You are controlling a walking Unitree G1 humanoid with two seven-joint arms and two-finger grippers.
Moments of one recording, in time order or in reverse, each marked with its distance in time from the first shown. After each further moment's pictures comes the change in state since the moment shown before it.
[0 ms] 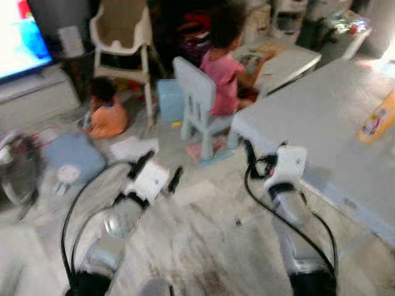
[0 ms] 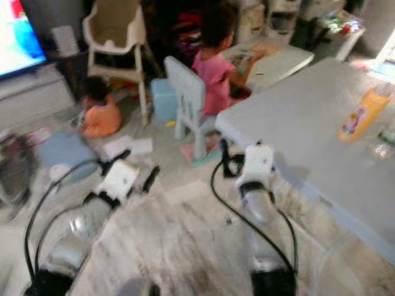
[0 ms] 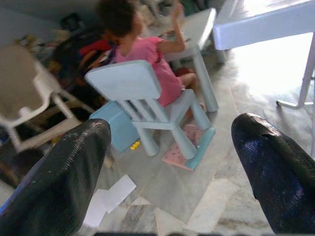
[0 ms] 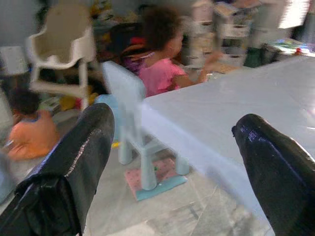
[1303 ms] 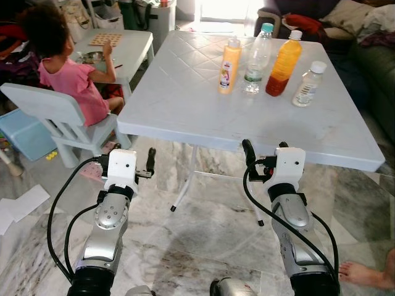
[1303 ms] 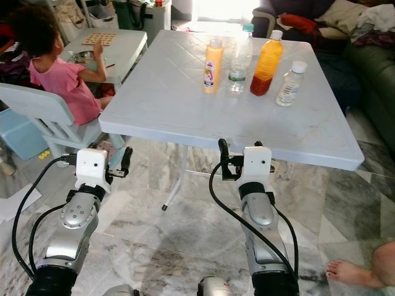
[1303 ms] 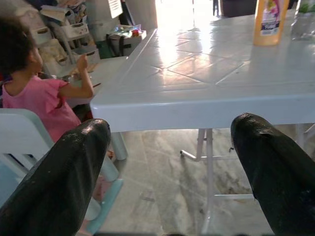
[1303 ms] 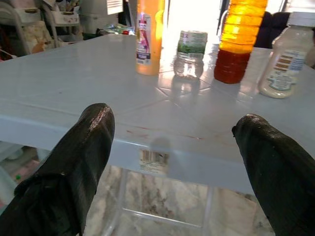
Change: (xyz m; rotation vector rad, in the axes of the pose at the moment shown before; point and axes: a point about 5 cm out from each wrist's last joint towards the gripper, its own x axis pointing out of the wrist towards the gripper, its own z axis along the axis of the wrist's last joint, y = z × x) left arm -0.002 0.021 -0.001 -0.261 0.006 0.268; right arm -0.010 -0.008 -0.008 -0.007 0.021 -0.040
